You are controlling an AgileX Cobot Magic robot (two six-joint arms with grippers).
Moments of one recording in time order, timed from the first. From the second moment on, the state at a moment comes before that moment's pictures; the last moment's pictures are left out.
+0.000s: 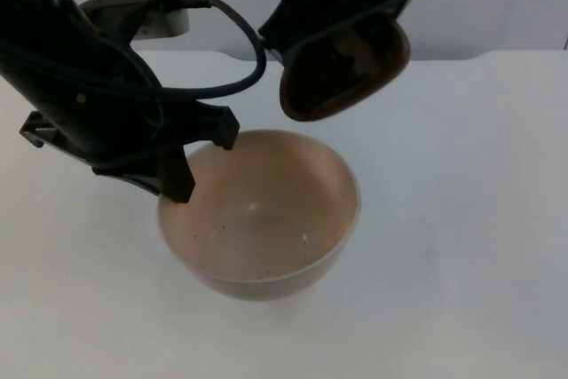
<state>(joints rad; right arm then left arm) 1.02 1.89 -1.67 -0.70 1.21 0.45 -0.40 1.66 -0.94 -0.37 0.61 0.15</state>
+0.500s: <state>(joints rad) 1.13 1.89 -1.67 -0.94 1.20 0.43 -0.40 1.66 -0.94 -0.37 0.61 0.15</state>
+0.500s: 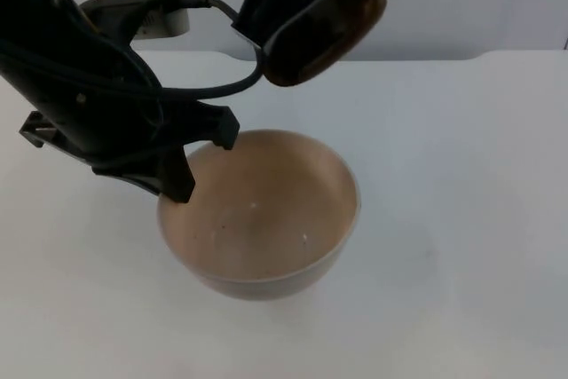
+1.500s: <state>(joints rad) 1.21 1.89 -1.62 -1.12 1.22 0.29 -0.40 1.66 -0.94 -0.37 0.61 0.15</state>
